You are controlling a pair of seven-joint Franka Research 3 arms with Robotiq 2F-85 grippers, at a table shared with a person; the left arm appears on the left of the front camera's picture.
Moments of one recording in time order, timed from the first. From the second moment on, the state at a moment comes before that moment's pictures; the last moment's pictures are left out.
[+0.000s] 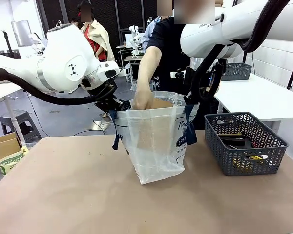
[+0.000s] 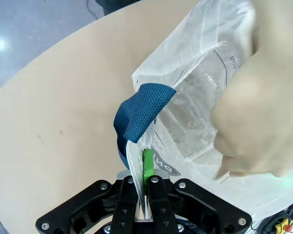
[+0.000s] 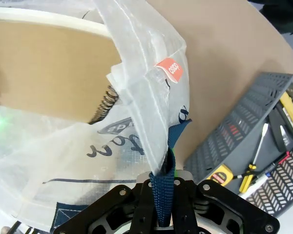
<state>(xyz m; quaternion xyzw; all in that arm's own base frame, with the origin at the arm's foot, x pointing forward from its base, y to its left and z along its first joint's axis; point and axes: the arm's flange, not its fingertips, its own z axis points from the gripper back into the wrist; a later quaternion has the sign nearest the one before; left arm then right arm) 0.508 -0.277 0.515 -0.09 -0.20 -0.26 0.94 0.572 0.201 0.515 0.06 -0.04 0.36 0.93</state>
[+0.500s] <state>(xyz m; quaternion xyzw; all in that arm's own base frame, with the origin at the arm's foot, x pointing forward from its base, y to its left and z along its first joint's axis) 0.508 -0.277 0.515 -0.09 -0.20 -0.26 0.94 0.572 0.201 0.516 0.06 -0.04 0.36 0.93</state>
